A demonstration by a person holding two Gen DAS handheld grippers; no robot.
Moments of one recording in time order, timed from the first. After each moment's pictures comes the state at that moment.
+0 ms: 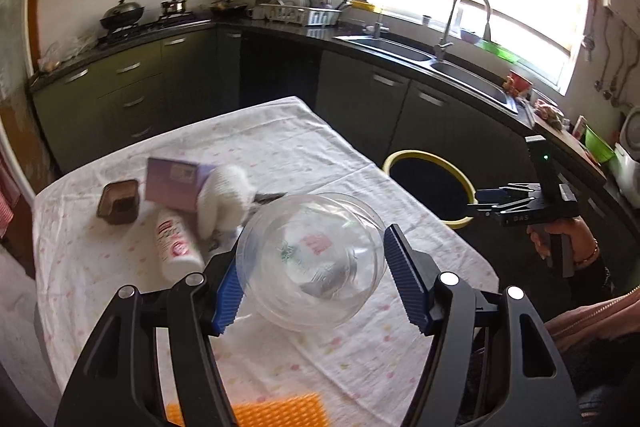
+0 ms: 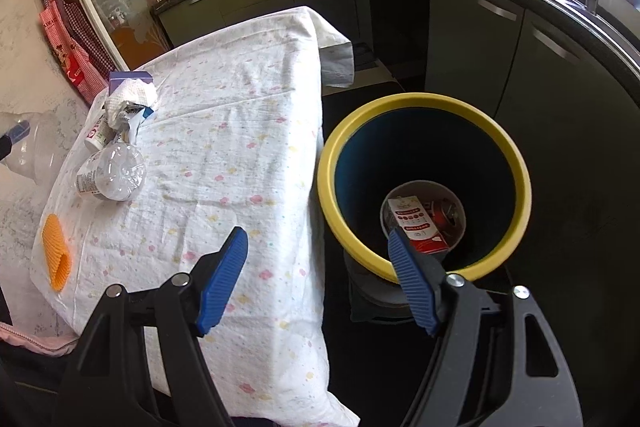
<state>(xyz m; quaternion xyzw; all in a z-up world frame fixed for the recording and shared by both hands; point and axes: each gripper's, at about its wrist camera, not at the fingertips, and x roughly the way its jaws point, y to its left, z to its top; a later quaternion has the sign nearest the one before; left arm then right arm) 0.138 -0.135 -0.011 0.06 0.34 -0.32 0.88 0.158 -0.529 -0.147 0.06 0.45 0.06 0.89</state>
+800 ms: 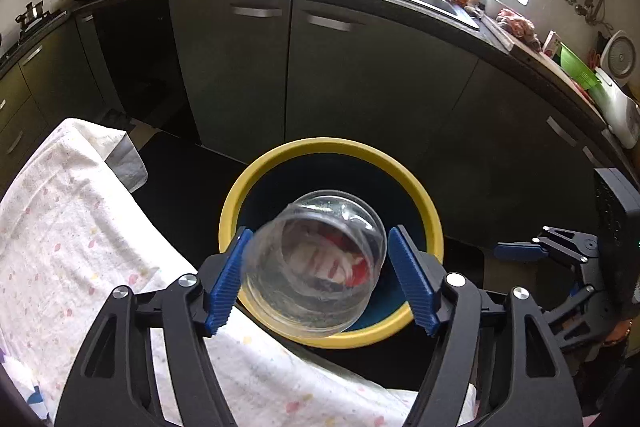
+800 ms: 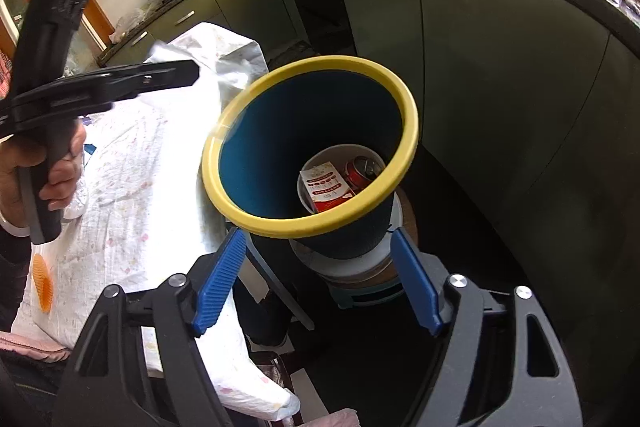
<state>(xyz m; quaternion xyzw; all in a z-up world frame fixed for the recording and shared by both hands) 0.254 -0.485 -0.106 0.16 0.43 -0.43 0.78 0.112 -0.632 -0.183 0.16 0.45 -0.02 0.88</state>
